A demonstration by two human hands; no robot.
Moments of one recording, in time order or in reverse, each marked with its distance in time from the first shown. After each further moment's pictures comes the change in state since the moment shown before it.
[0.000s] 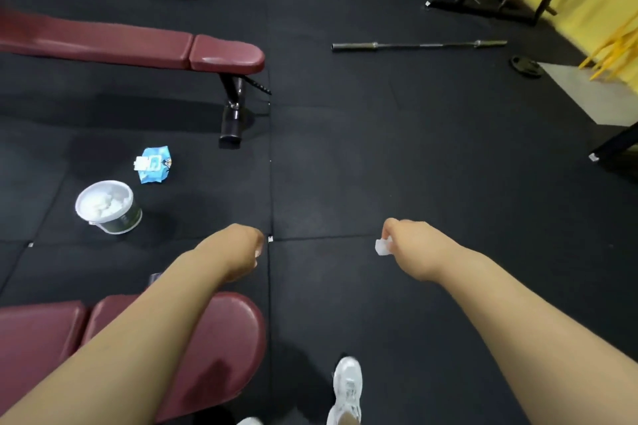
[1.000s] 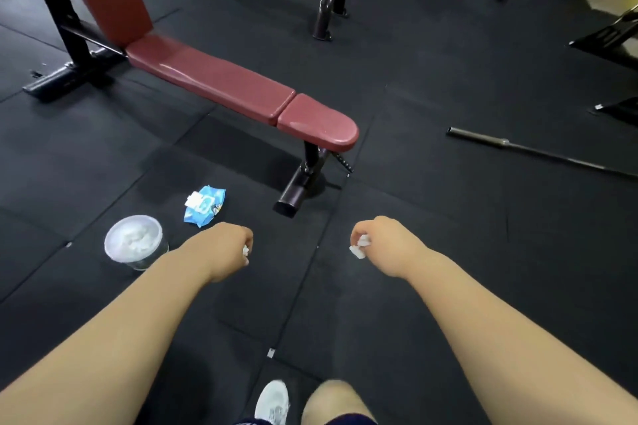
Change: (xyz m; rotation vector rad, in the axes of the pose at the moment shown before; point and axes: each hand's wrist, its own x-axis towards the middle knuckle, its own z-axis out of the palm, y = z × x) left_hand 0.317 -0.100 -0.247 -0.266 0.133 -0.418; right_hand 0.469 -0.076 -0.297 -0.006 -0.010 -0.522
